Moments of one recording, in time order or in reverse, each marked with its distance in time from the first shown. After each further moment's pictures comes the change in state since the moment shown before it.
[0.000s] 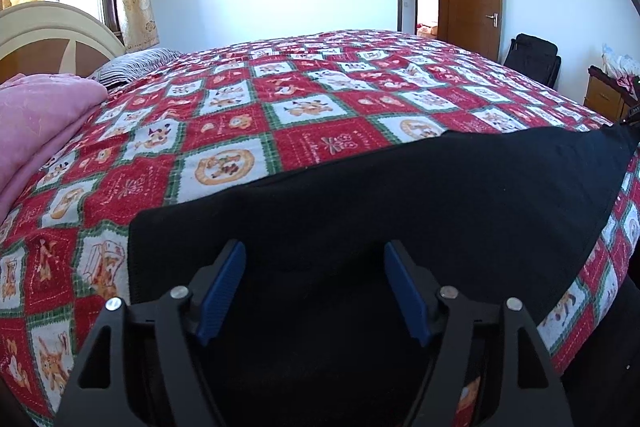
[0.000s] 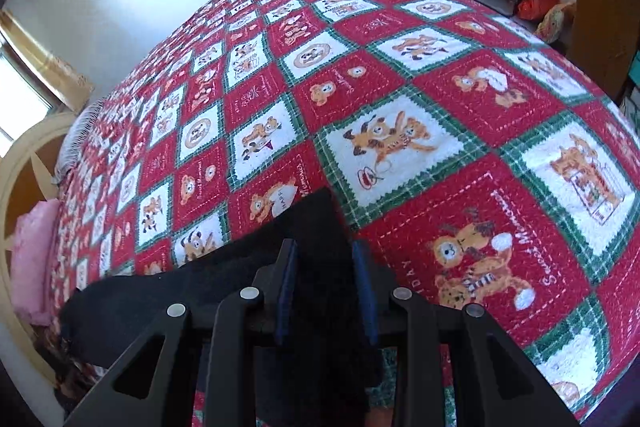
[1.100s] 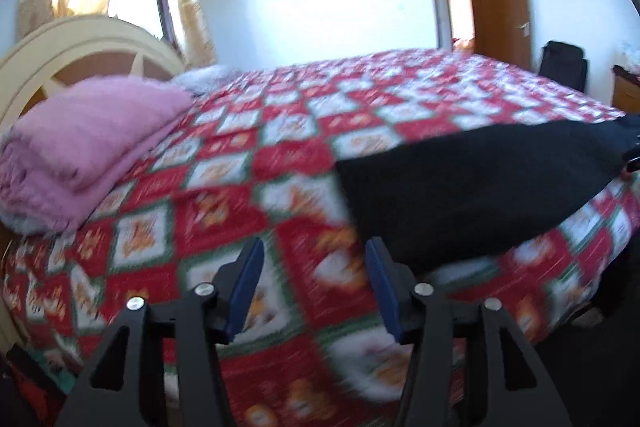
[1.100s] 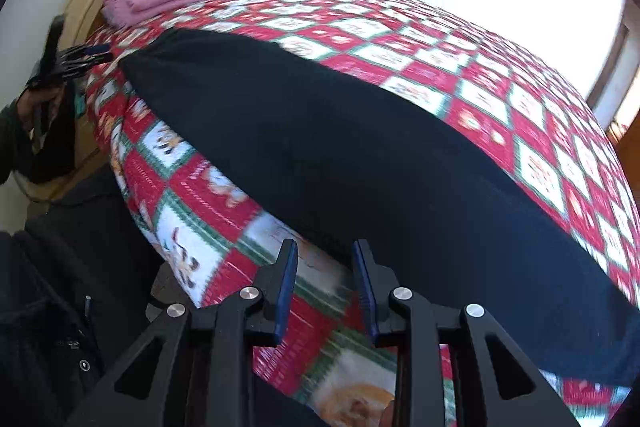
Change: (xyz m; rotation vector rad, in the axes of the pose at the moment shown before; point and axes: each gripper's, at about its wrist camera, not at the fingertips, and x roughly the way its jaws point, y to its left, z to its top) left arm -0.099 0.077 -0.048 0.014 -0.100 0.158; right arm 0.024 0.307 -0.237 -0.957 -0.043 0.193
